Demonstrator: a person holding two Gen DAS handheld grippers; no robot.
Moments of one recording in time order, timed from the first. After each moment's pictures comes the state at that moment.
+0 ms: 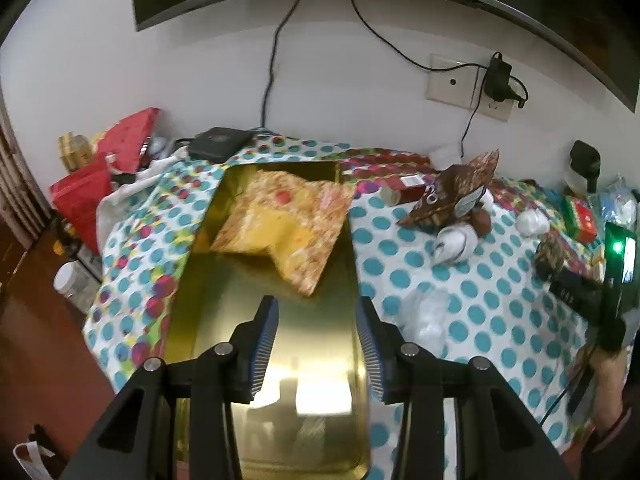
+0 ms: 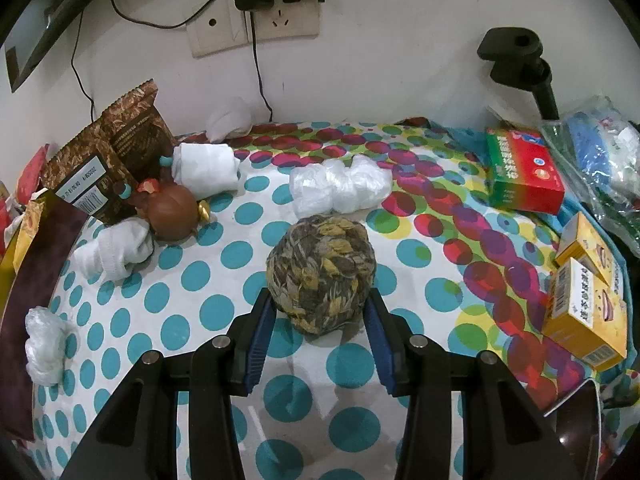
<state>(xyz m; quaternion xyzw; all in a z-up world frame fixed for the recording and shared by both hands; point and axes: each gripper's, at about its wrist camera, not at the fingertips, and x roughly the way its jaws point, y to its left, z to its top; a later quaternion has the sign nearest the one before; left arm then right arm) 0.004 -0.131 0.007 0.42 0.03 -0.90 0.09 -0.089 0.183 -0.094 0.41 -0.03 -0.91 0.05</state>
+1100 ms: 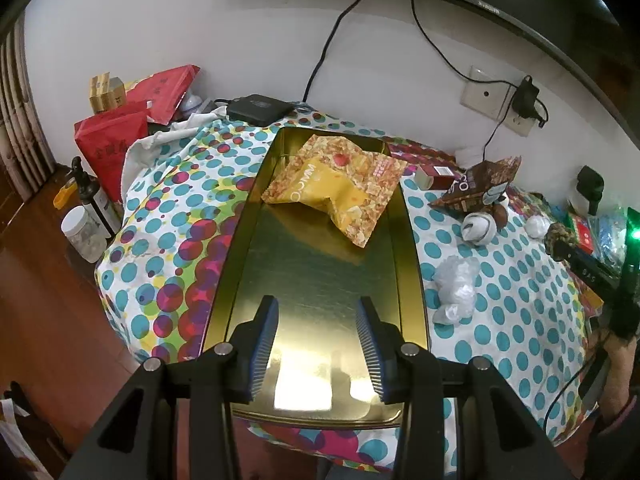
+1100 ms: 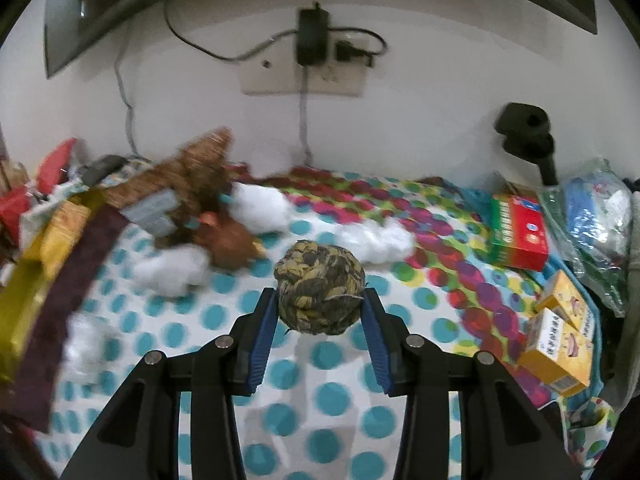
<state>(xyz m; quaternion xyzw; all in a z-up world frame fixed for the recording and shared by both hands) 0.052 -0.183 -0.004 0.42 0.10 -0.89 0.10 -0.084 0.158 -0.043 0.36 0.01 -0.93 0.07</state>
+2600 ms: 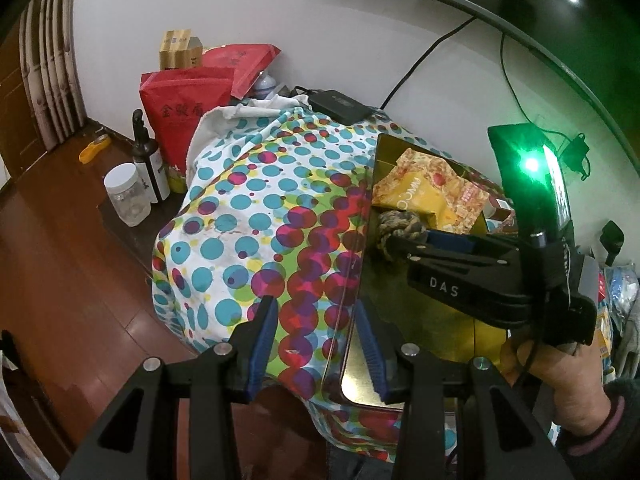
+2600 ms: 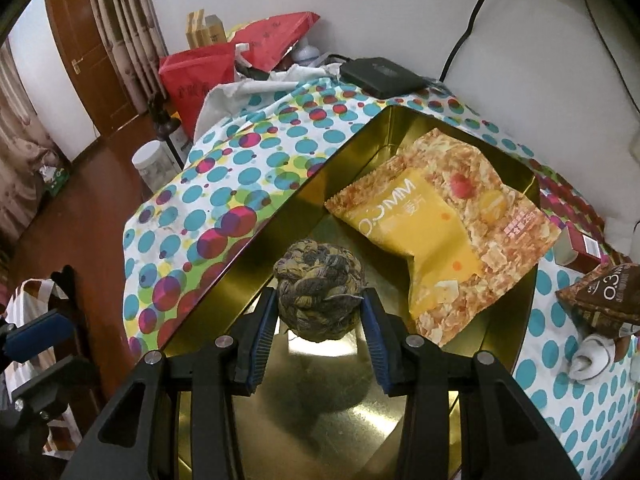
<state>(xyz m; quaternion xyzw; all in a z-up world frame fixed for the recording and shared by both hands) 0.094 -0.275 -0.007 0.42 0.17 -0.88 0.16 -0.019 -0.152 -0.063 0.45 0.15 -0.81 0.35</state>
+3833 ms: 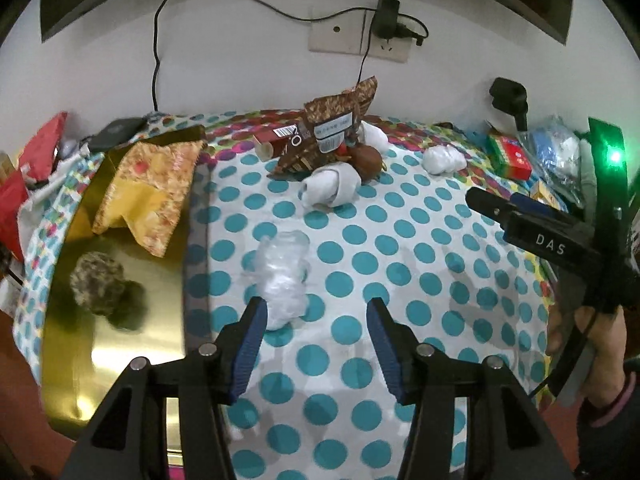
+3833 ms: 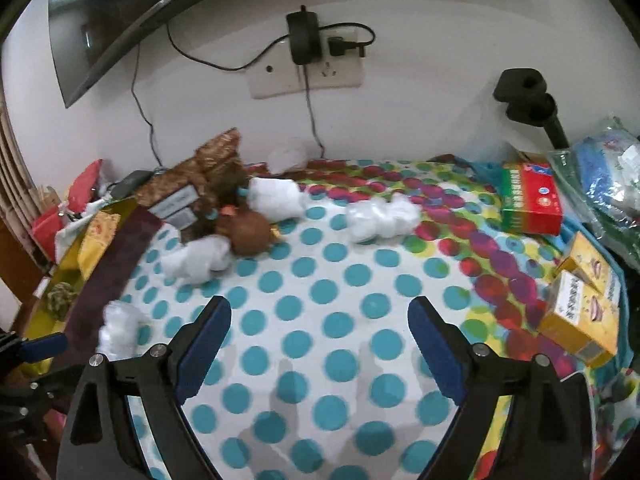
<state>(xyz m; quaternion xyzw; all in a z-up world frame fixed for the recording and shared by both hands) -0.006 -0.039 -0.034 0.45 0.02 -0.89 -0.04 -0.065 0.119 -0.055 0.36 -0.03 -0.92 0.11</state>
